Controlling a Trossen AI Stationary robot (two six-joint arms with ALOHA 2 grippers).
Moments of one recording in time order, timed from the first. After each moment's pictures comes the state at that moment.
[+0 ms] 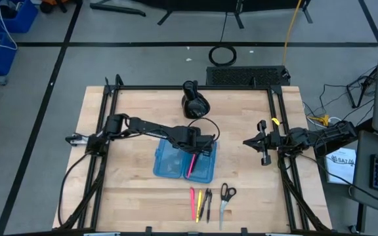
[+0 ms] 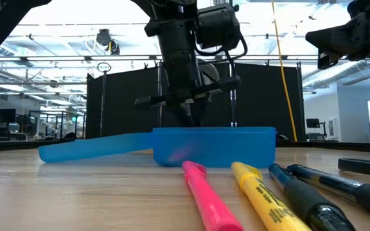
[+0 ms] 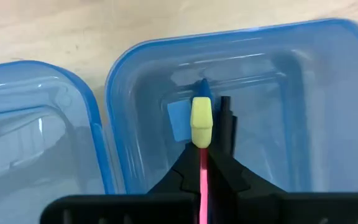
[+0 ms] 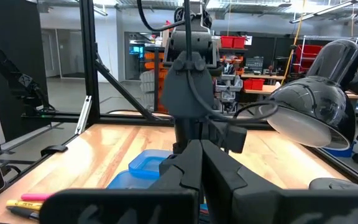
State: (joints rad) left arm -0.04 2.18 1.69 -0.81 -0.15 -1.29; right arm 0.24 0.09 0.02 0.19 0.21 -0.05
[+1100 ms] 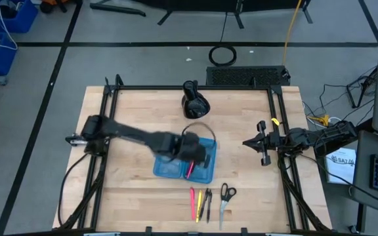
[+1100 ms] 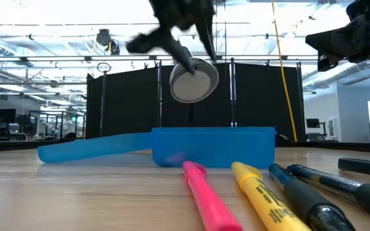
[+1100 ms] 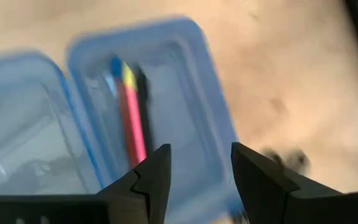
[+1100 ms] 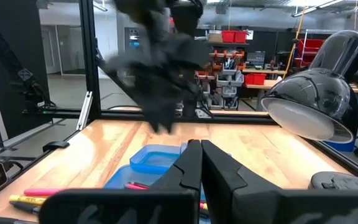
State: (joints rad) left arm -0.20 1.95 1.69 -0.81 -0.22 -1.25; right arm 0.24 0.09 0.02 0.17 0.21 -0.04
